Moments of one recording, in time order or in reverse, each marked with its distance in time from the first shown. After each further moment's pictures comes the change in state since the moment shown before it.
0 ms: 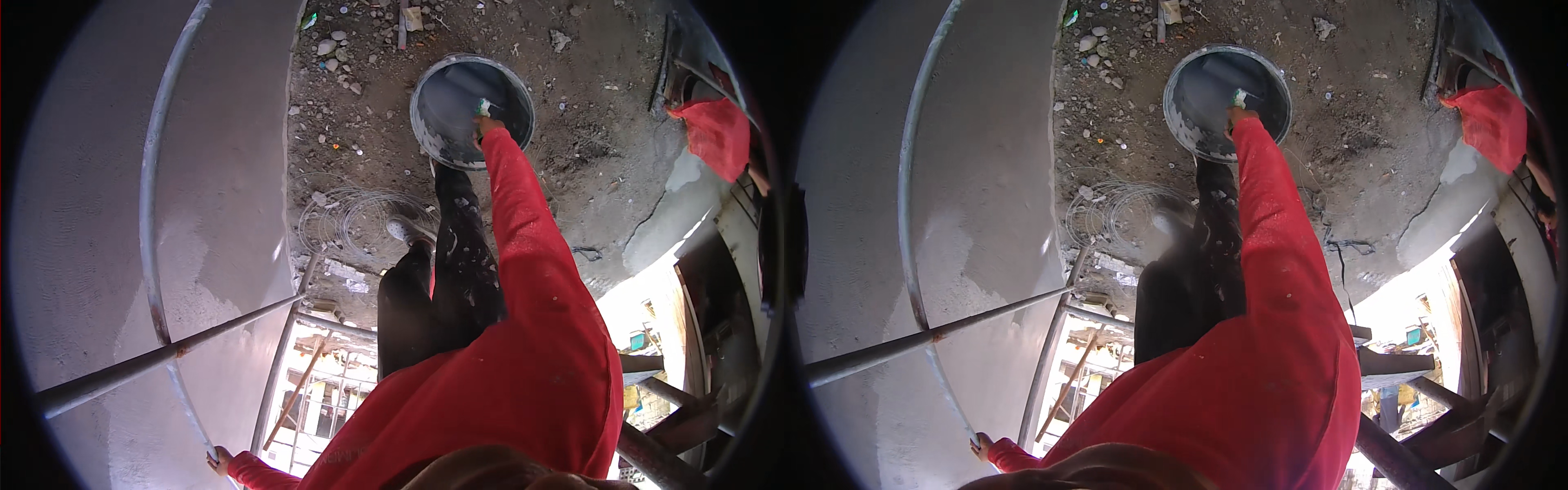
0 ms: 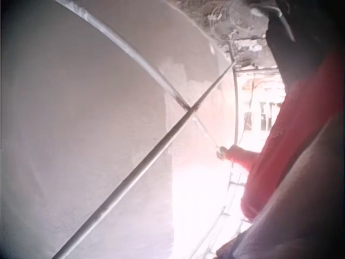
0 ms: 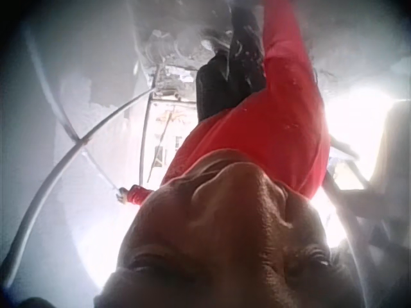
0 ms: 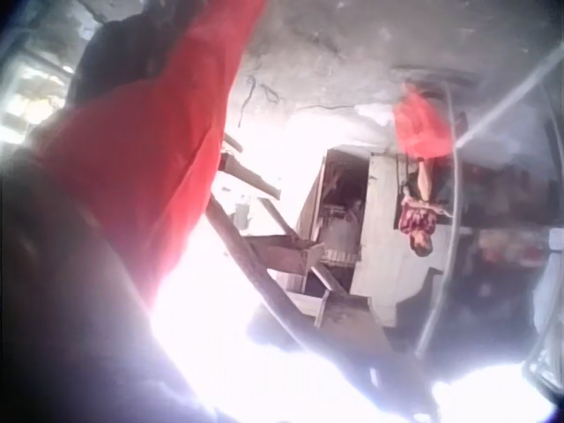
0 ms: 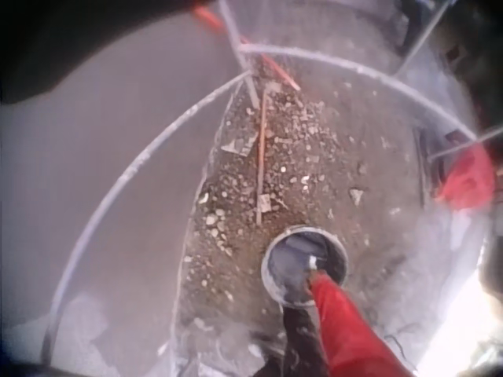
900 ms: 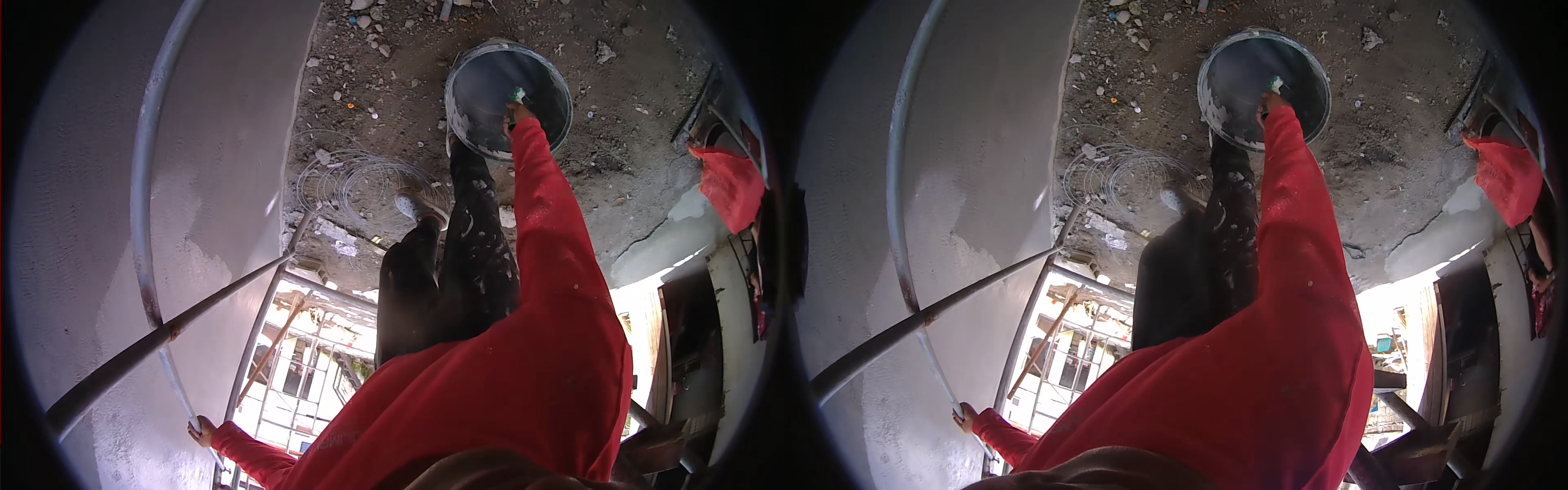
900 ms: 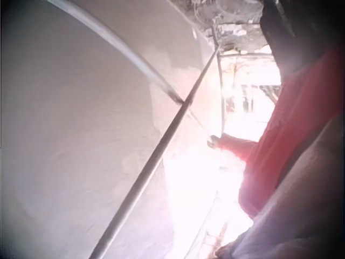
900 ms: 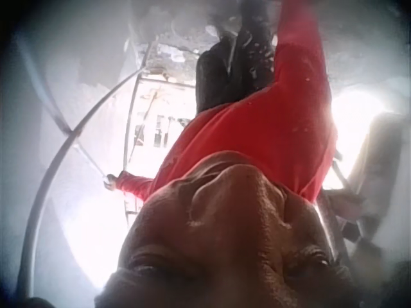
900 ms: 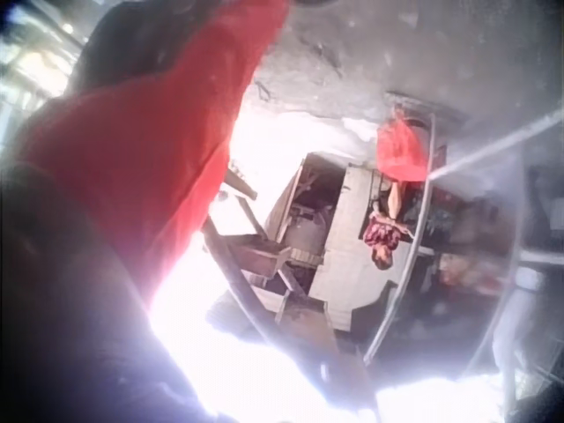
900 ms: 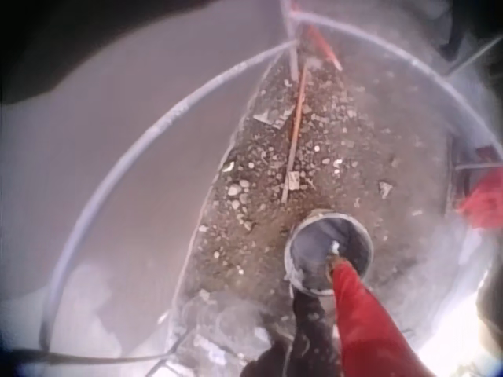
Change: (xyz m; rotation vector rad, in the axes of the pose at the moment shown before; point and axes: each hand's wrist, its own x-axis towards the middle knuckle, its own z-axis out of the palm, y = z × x) left_hand 0.007 0.002 -0.002 -0.124 -0.139 -0.118; right_hand 0.043 0.003 -0.001 -0.055 -0.084 0.072
